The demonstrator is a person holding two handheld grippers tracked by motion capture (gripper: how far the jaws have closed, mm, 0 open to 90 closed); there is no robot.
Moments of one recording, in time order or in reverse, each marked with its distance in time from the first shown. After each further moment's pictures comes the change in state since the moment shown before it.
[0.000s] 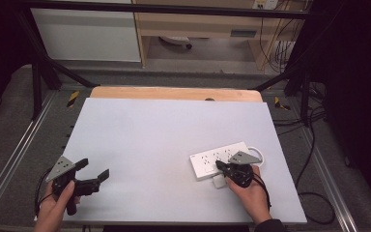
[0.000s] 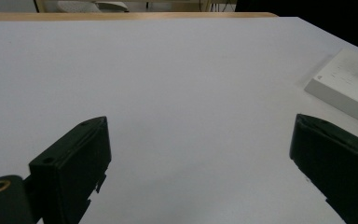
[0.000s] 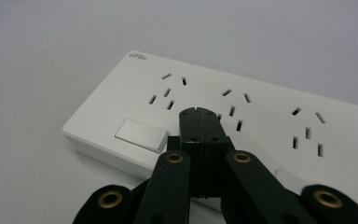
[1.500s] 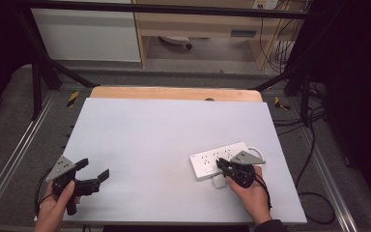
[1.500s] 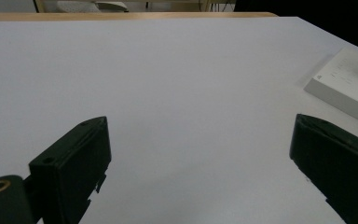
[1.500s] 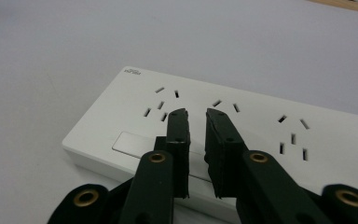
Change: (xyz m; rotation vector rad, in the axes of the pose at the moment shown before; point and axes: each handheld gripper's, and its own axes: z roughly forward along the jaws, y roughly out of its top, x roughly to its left) left arm 0.000 0.000 0.000 0.000 0.000 0.002; right arm -0.001 0.001 -0.005 -0.049 -0.026 0.031
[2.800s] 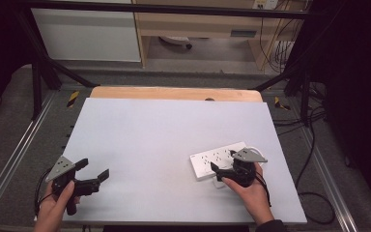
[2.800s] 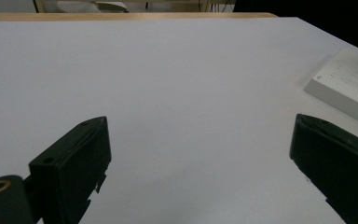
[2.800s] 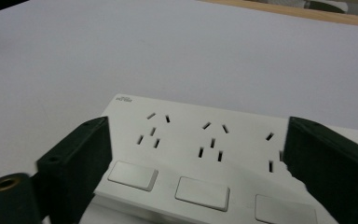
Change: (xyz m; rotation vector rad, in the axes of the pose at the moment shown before) left arm 0.001 0.000 -0.001 -0.001 -0.001 0.001; right arm 0.000 0.008 0.000 -0.057 -0.039 0.064
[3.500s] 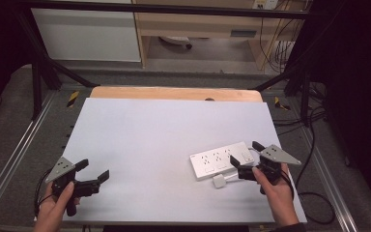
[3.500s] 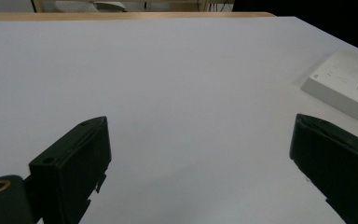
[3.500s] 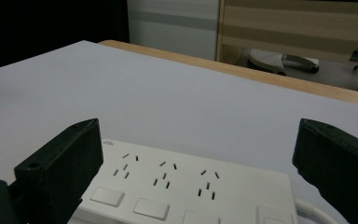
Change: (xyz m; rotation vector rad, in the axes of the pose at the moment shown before) left arm -0.003 -0.001 -0.001 0.003 -0.010 0.004; right arm -0.032 0.021 -0.061 -0.188 -0.019 -0.031
